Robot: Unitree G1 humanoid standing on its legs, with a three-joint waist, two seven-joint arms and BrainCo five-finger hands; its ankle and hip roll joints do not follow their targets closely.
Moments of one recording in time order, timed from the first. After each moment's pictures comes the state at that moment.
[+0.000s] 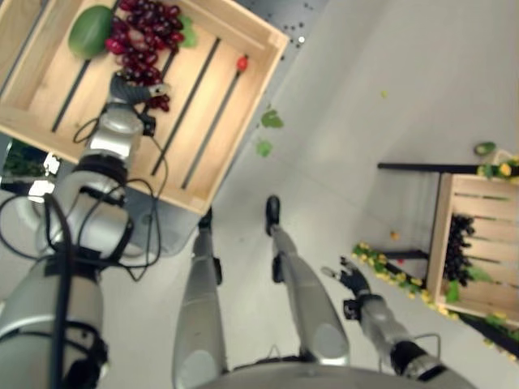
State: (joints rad) left arm -1.24 0.68 -0.56 1.20 -0.46 0.03 0.25; right arm -0.12 -0.24 0.33 0.92 0.38 -0.15 -0.14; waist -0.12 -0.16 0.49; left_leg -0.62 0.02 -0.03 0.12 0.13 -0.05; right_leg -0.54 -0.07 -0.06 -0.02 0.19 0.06
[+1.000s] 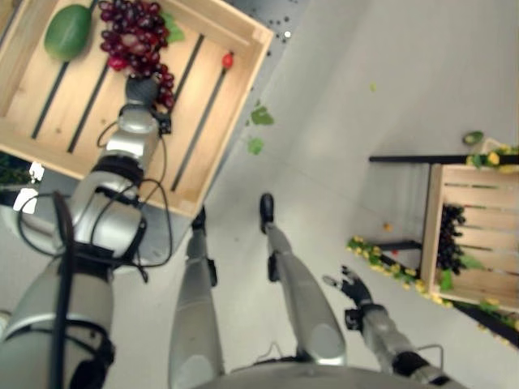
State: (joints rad) left arm -1.23 0.61 -0.53 1.17 -0.57 0.01 0.28; right arm -0.08 -0.24 0.33 0.90 0.38 -0.15 -0.14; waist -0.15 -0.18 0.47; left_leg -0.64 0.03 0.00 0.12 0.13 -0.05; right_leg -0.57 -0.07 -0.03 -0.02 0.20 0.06
